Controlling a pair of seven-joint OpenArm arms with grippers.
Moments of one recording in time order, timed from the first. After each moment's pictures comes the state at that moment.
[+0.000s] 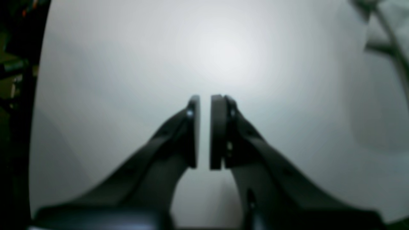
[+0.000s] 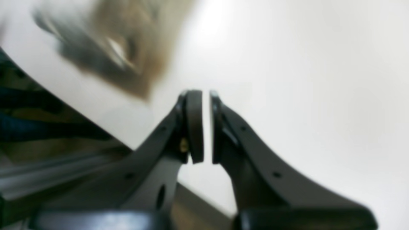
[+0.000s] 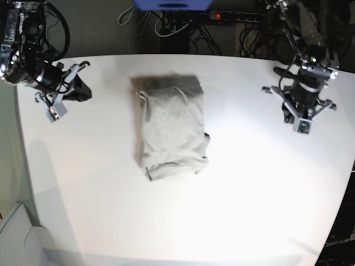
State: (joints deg) left arm 12.6 1.3 -29.5 113.5 2.0 -36.8 45.6; right arm -18.0 20.5 19.3 103.5 40.5 39.6 -58.1
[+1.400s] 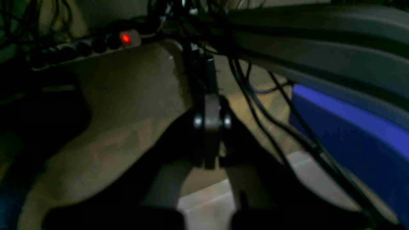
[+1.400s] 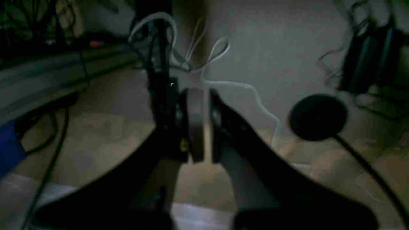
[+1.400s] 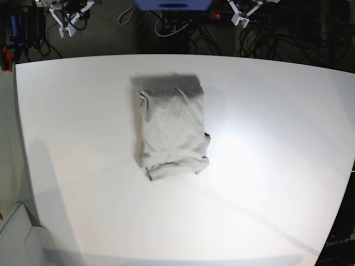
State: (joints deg) left arm 28.8 -3.6 -10.9 59.1 -1.9 -35.7 21.8; right arm -26.2 4.3 35.5 61.4 -8.3 39.5 -18.4
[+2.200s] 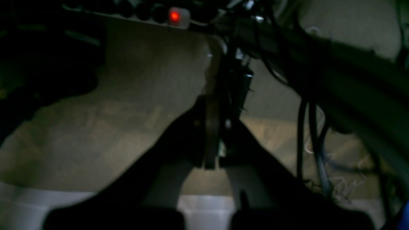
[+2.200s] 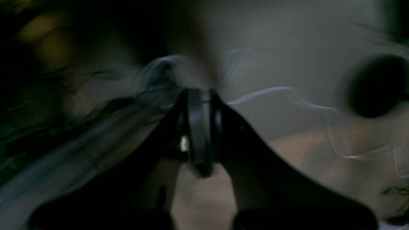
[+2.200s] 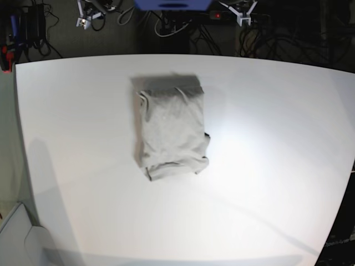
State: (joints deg) left arm 7.7 -3.6 -11.6 12.3 -1.6 -12.5 -2.8; right arm -9.5 4.7 33.5 11.1 -8.3 10.9 19.9
